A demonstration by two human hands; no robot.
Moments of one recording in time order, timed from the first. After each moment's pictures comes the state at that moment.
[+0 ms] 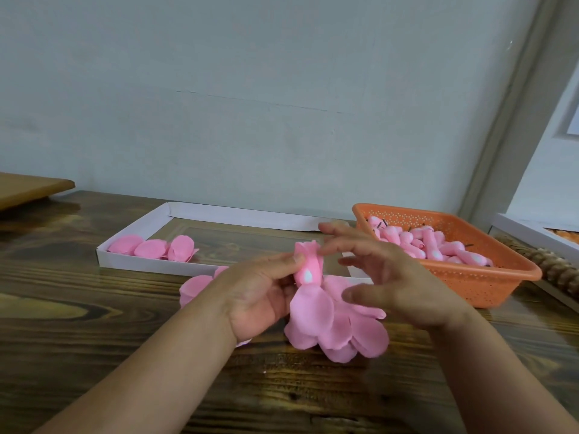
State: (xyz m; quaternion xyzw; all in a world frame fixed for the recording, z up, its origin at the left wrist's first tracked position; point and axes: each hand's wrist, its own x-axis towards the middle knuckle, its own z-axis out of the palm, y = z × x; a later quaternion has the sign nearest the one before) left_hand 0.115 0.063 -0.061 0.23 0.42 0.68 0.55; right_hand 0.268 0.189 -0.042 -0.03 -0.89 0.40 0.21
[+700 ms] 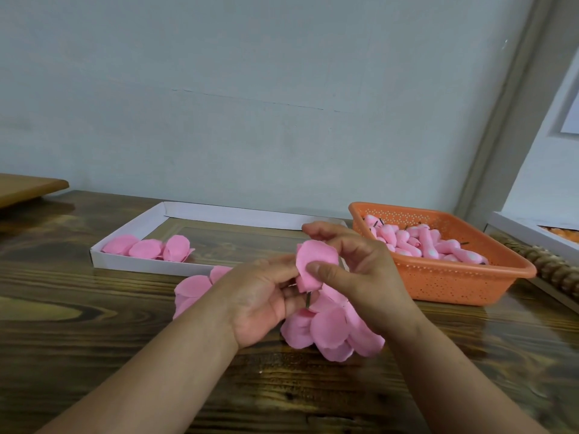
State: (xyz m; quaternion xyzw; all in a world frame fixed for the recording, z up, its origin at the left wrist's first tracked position) left_hand 0.123 0.062 -0.061 0.29 0.41 0.67 0.54; right_hand 0.242 0.159 -0.056 -0.10 -0.78 0.48 0.38
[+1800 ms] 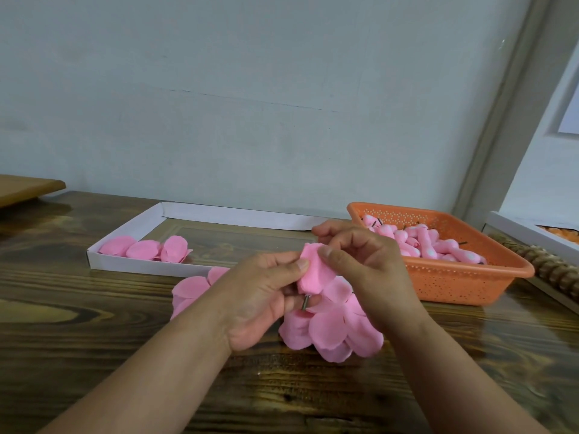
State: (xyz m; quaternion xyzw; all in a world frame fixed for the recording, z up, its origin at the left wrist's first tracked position) left_hand 0.127 0.056 -0.057 0.35 0.40 0.67 0.51; right_hand 0.242 0.167 -0.056 -0.10 -0.75 0.49 0.44
